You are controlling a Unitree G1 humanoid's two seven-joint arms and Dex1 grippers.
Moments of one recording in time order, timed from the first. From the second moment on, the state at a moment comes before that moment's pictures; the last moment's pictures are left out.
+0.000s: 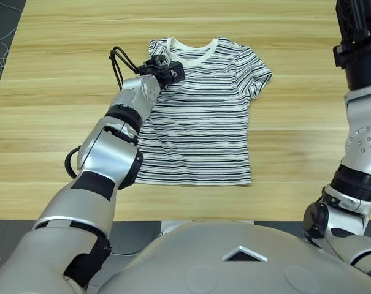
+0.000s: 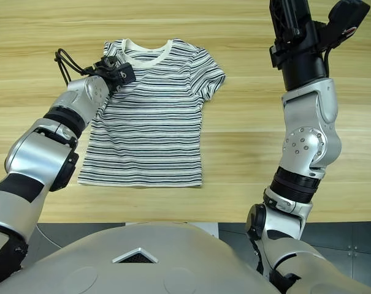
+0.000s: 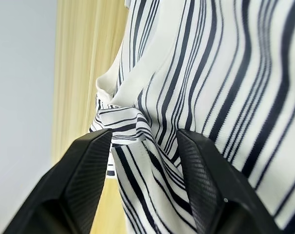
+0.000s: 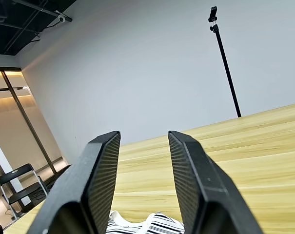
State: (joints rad) left arm -0.85 0.24 -0.46 1.32 0.61 -0.16 -0.16; right arm -0.26 -0.24 -0.31 -0.22 0.73 0.40 0.33
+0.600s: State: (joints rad) left arm -0.92 0.27 -0.01 1.29 0.10 -0.15 -0.46; right arm -0.25 -0.24 -0.33 -0.20 0.73 0.37 0.35
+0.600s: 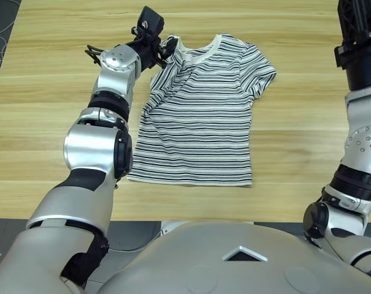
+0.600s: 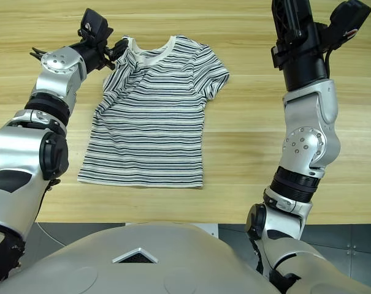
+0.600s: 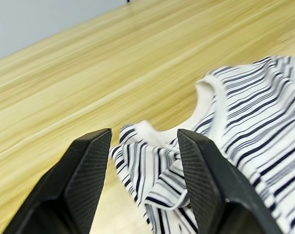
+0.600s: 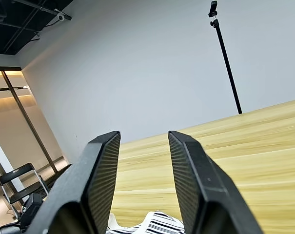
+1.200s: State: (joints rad) left arm -0.91 0.29 -0.03 1.33 0.18 -0.07 -0.22; right arm -0.24 -0.26 -0.29 -0.17 0.66 0.39 0.32
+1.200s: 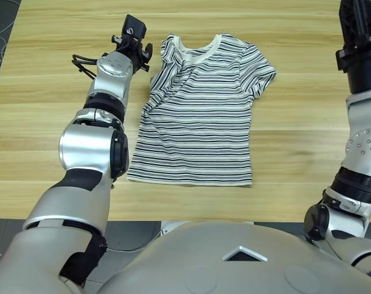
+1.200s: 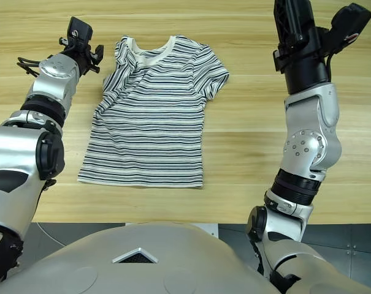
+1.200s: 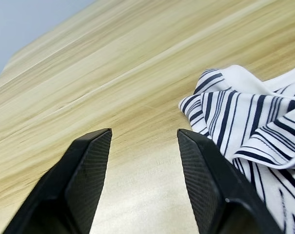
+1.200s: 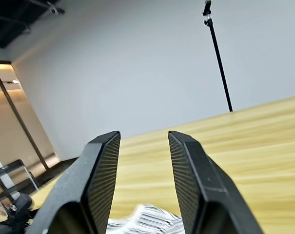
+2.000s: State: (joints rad) left arm -0.72 0.36 0.07 0.99 0.05 -0.28 -0.30; right arm -0.64 -0.13 -0.27 0.82 0.47 0.41 0.26
